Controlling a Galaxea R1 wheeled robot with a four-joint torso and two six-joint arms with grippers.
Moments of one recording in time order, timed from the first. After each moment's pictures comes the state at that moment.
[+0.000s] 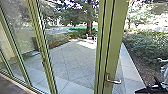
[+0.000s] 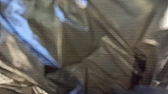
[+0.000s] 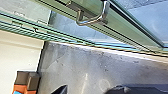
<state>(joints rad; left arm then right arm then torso) 1.51 2.90 -2.50 -0.26 -0.10 0.36 -0.44 1.73 -1.08 0.60 -0.48 0.23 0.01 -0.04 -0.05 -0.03</state>
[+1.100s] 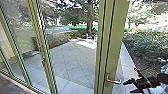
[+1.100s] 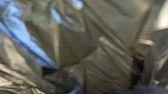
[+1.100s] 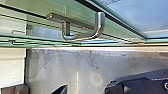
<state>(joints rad) 1.51 2.92 -2.54 -0.26 -0.10 0.36 -0.34 1.98 -1.23 0.25 -0.61 0.84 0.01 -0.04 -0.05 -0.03</state>
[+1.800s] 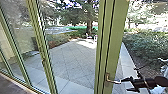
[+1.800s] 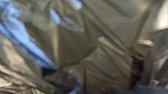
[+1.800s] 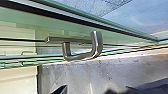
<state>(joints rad) 1.51 2.92 -2.54 -0.27 -0.10 0.36 -0.40 2.02 -1.32 0.25 -0.42 0.91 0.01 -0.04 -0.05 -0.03</state>
